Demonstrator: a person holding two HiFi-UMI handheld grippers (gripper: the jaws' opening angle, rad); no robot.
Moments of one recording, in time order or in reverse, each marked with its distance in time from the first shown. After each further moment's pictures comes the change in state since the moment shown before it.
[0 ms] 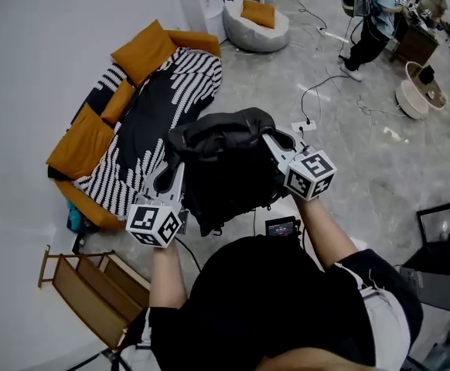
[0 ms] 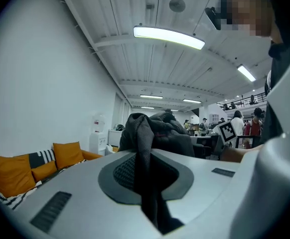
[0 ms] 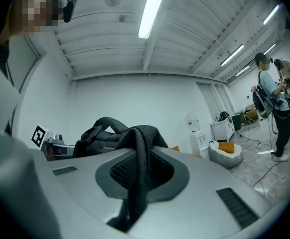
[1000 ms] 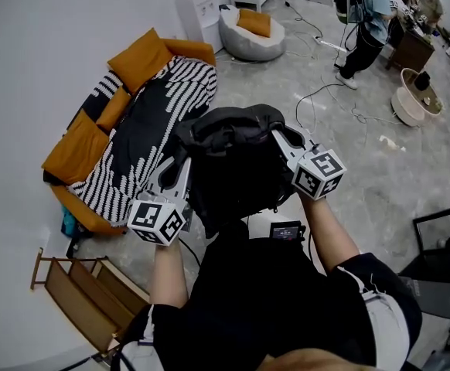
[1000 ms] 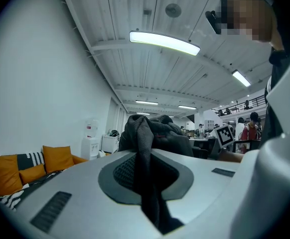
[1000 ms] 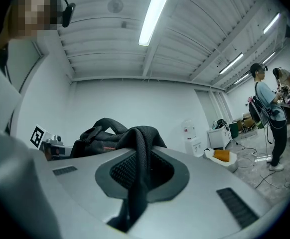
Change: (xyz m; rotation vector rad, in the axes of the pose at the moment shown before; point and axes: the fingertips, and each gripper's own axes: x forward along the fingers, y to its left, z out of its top) left arm 0.042 -0.045 0.022 -0.006 -0.080 -0.059; right arm -0.029 -0.047 0.039 -0.048 -0.054 -0.027
